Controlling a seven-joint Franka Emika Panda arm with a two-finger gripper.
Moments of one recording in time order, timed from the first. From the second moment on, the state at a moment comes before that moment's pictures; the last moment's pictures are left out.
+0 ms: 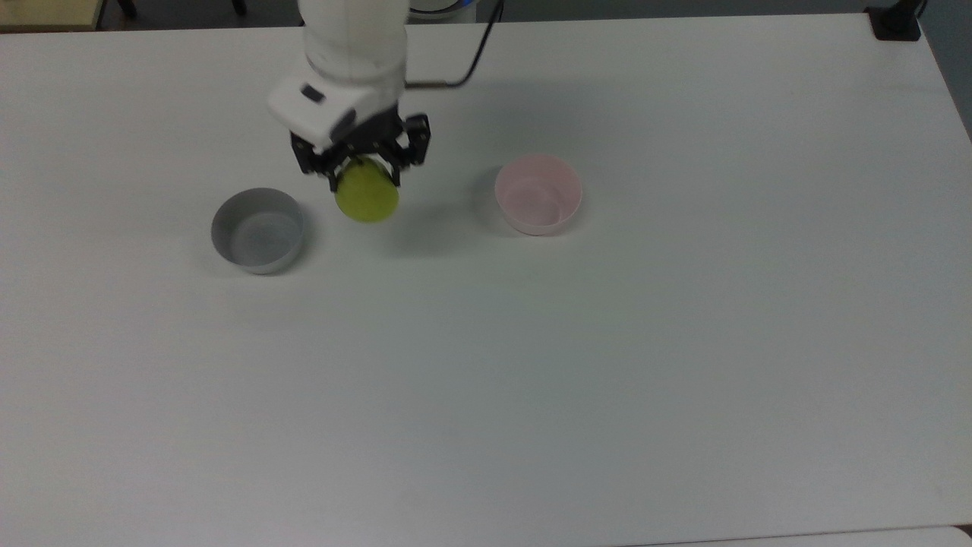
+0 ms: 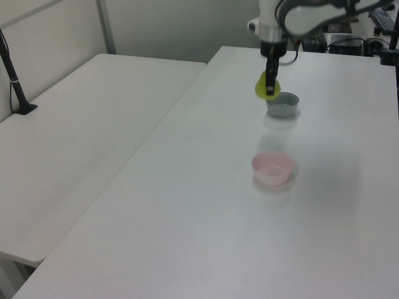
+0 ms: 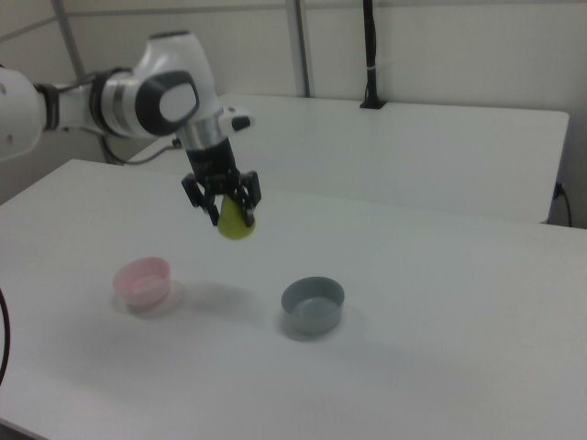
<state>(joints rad) 0.29 0.22 -0.33 -1.69 -0.04 1.94 -0.21</state>
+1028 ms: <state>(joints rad) 0.53 0.17 -0.24 -1.67 -0.02 1.82 -0.06</state>
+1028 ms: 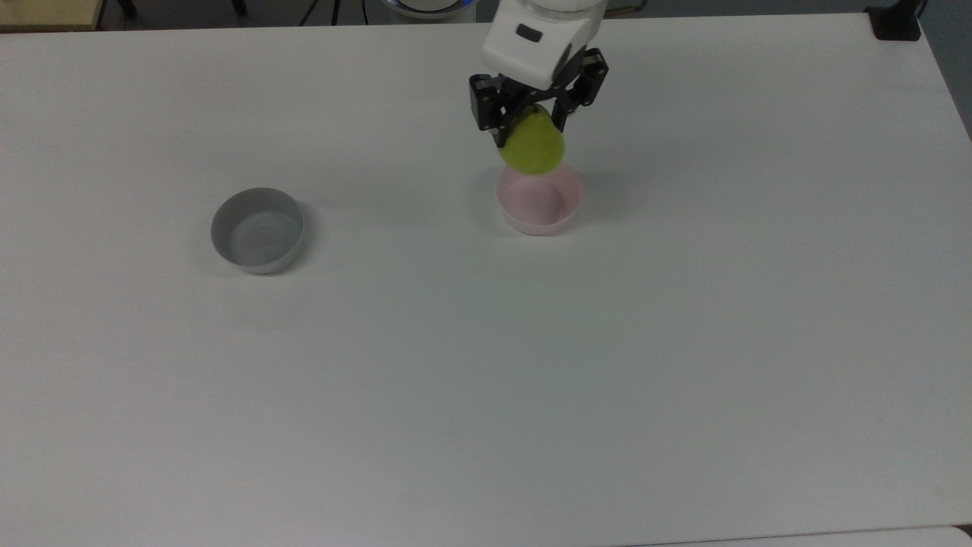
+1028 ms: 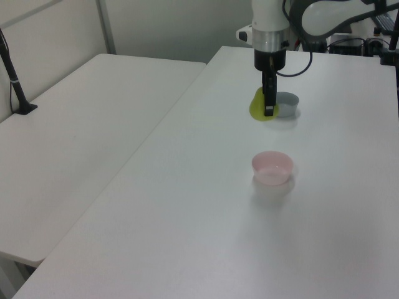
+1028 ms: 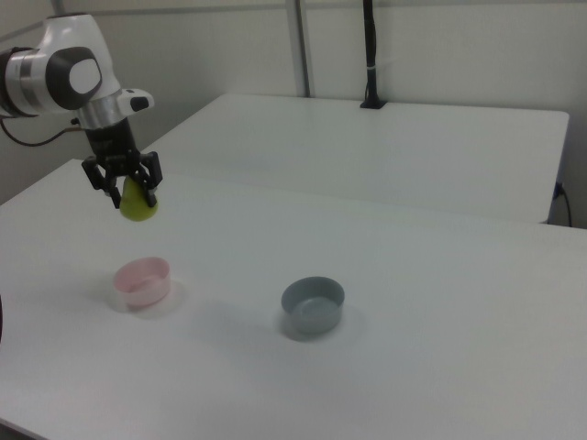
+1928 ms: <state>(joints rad) 0.53 0.30 -0.18 -1.79 -0.05 1.92 -0.06</state>
